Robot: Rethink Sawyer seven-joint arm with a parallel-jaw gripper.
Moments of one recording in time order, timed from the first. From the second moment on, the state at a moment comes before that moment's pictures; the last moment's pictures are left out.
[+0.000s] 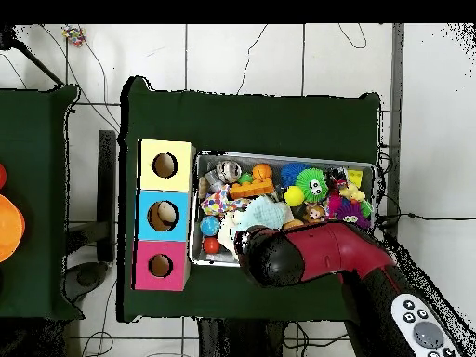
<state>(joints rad) -0.78 -0.90 0.64 2.01 -0.56 0.65 1.89</state>
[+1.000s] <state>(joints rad) -0.63 -0.88 0.53 1.94 -0.57 0.67 1.89</state>
